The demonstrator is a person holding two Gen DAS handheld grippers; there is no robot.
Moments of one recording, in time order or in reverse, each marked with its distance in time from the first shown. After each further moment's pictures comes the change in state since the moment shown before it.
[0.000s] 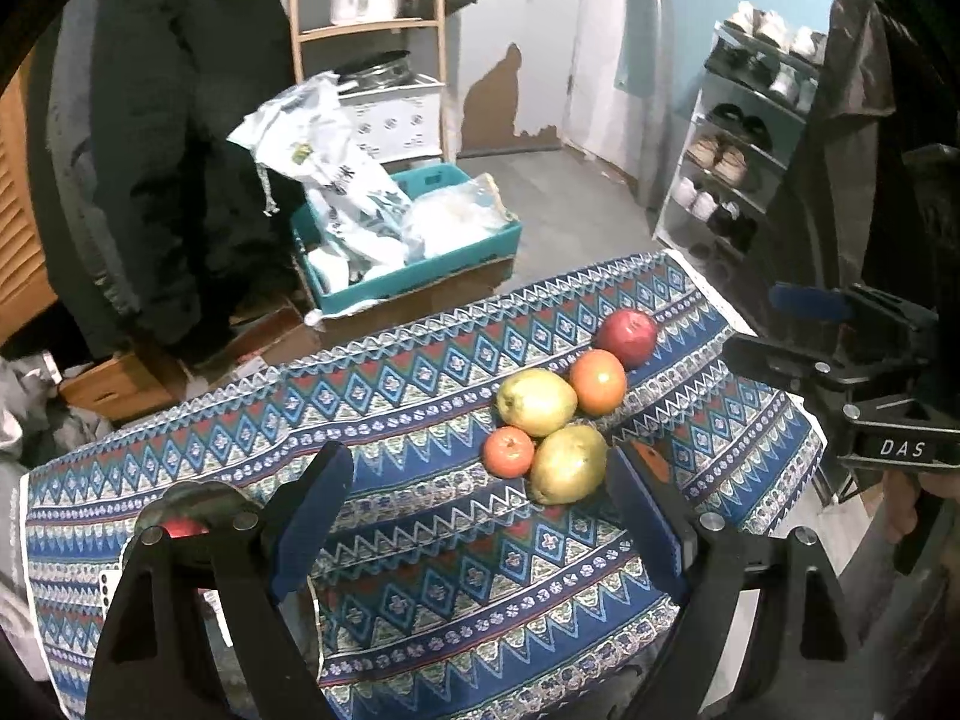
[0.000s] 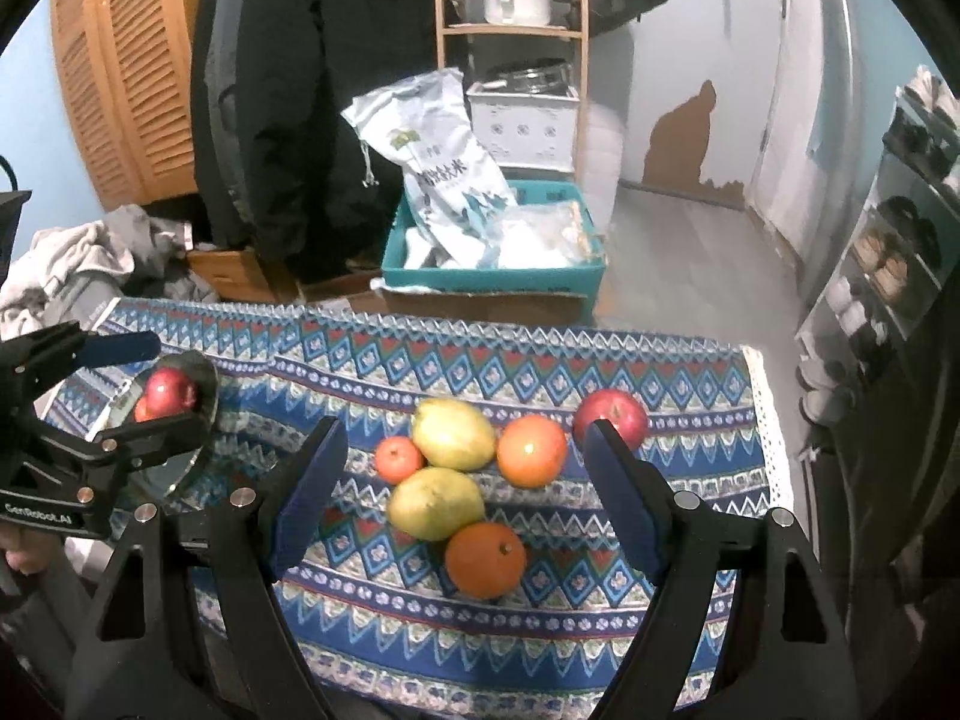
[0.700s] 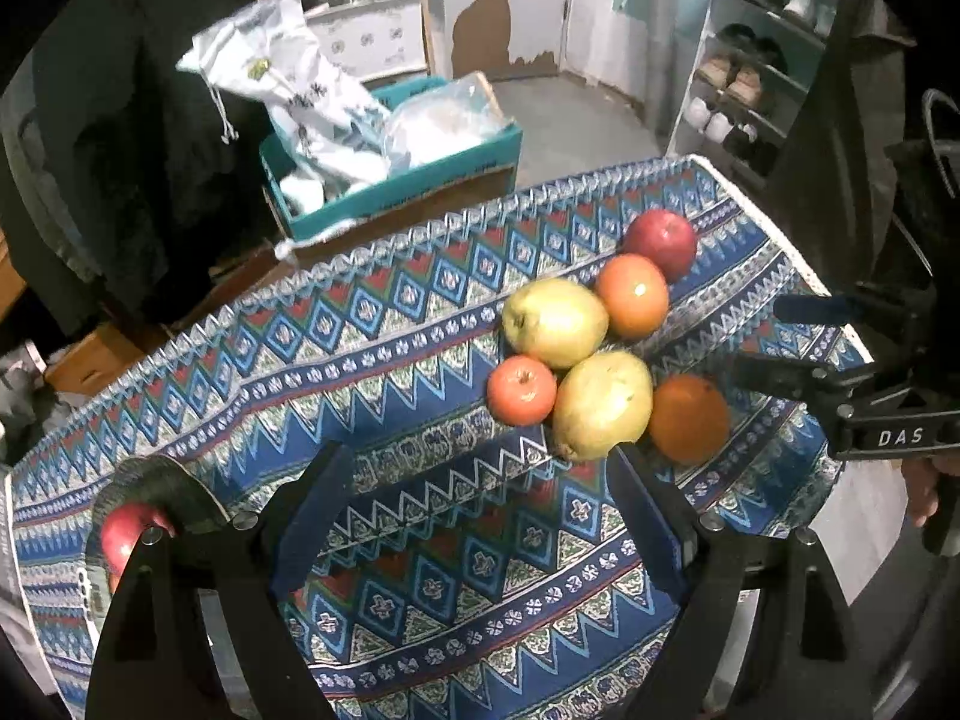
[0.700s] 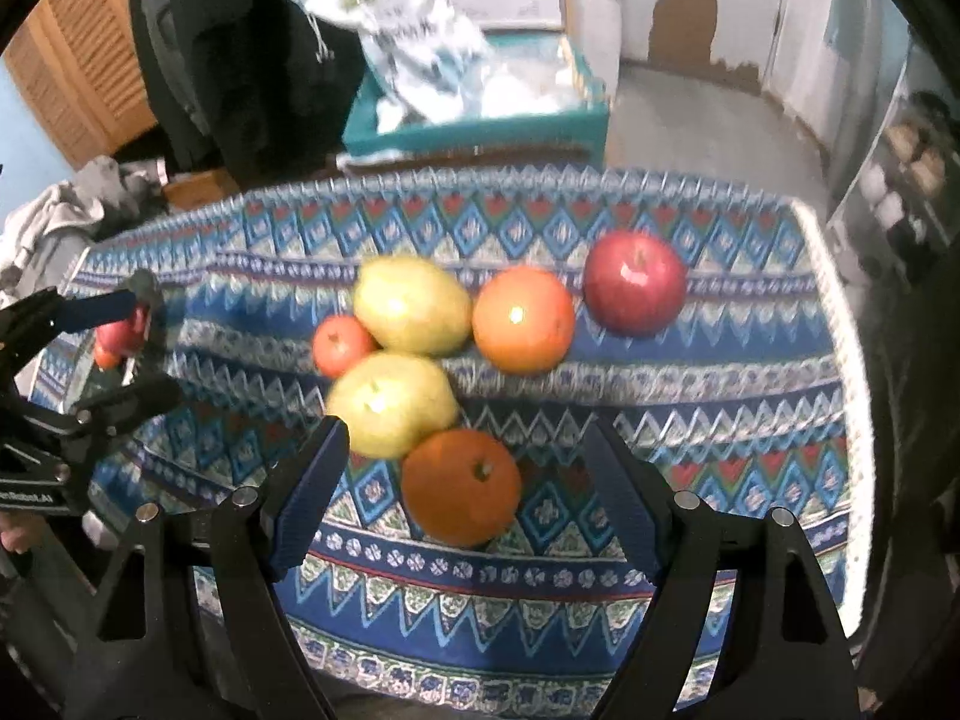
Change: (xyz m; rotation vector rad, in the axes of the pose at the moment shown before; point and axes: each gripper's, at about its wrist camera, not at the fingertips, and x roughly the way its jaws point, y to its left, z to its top) left arm 0.084 -0.005 -0.027 0.039 0.169 0.024; right arm 0.094 -0.034 -0.053 0.094 0.269 0.062
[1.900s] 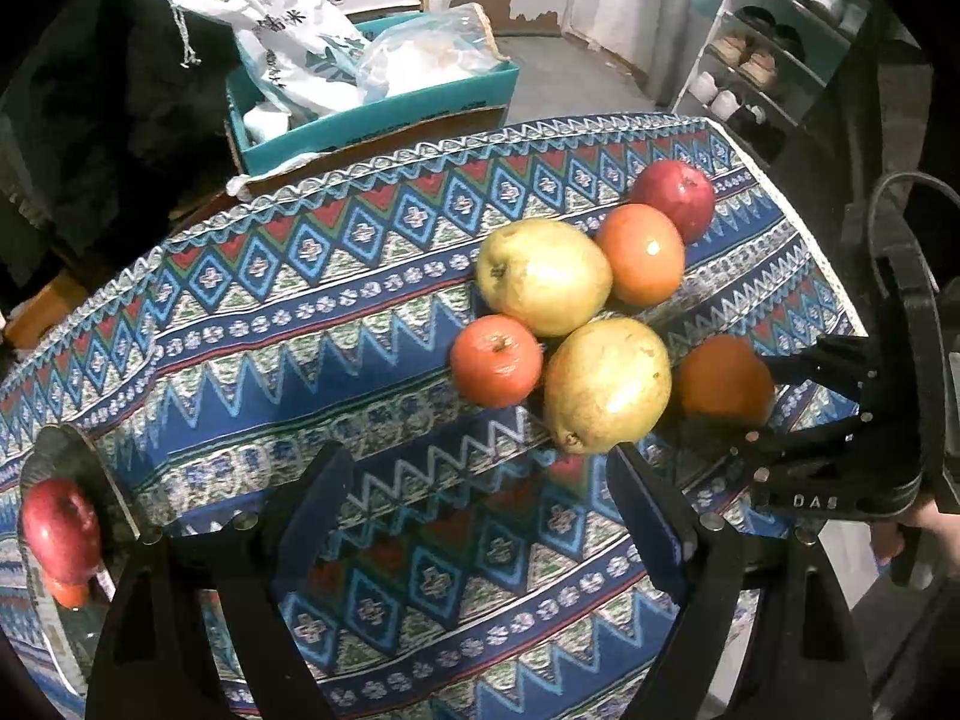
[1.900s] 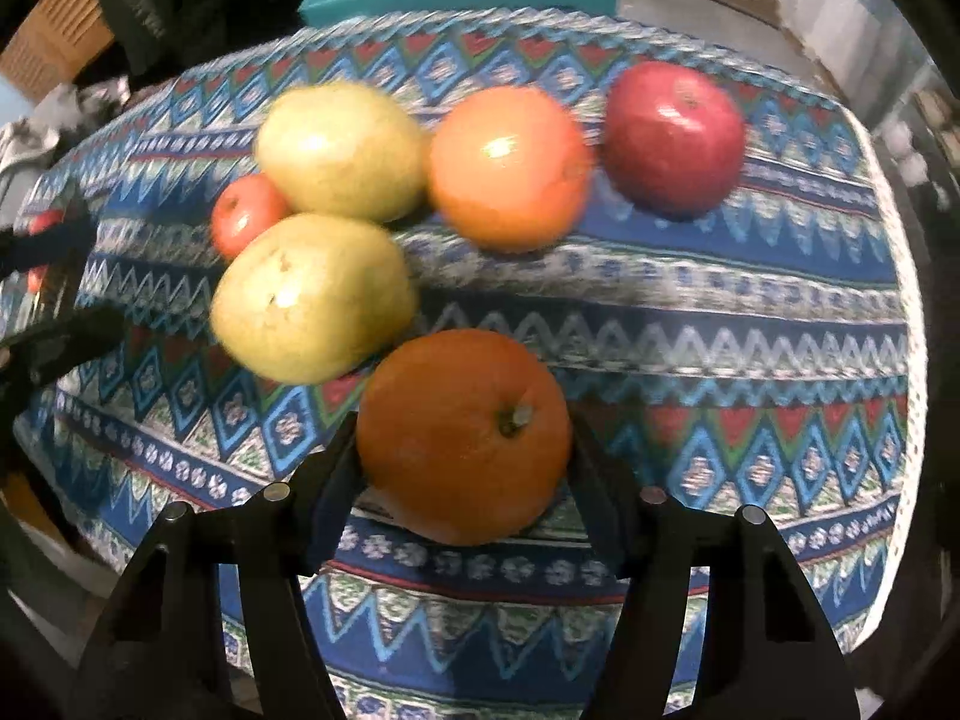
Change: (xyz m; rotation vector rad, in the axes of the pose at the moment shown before) left arm 0.058 -0.009 0.000 -0.060 0.102 -0.077; right arm 0.073 -0.014 -0.020 0.001 0.208 -0.055
